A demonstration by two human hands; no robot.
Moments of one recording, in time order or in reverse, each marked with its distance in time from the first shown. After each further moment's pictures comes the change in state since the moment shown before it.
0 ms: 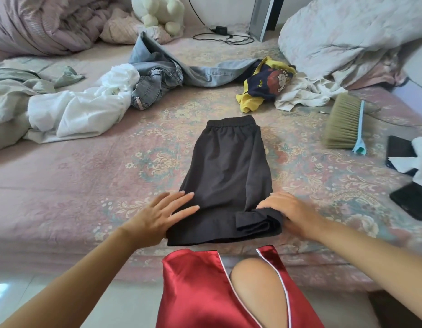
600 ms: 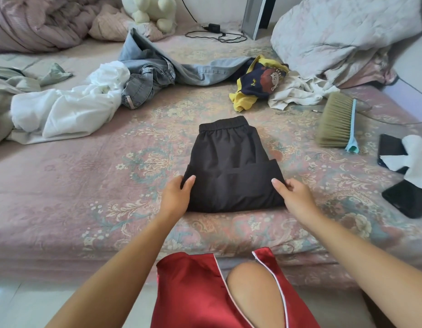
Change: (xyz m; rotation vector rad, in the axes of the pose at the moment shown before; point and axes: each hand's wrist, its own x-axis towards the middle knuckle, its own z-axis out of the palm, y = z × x) left_hand 0.102 0.028 -0.006 -1.144 0.219 -1.194; right_hand 0.022 -0.018 -0.014 0.458 0.441 1.005
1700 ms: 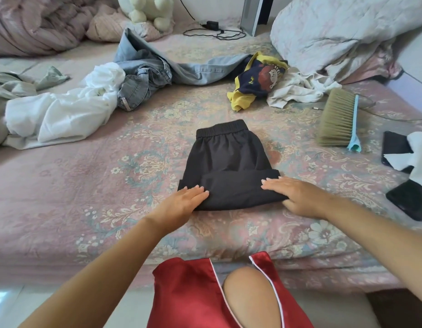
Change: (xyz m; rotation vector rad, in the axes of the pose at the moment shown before) left_hand 0.009 -0.026 -0.009 0.866 -0.284 1.079; right_hand 0.034 0.000 -0.042 -0.881 -0.590 -0.653
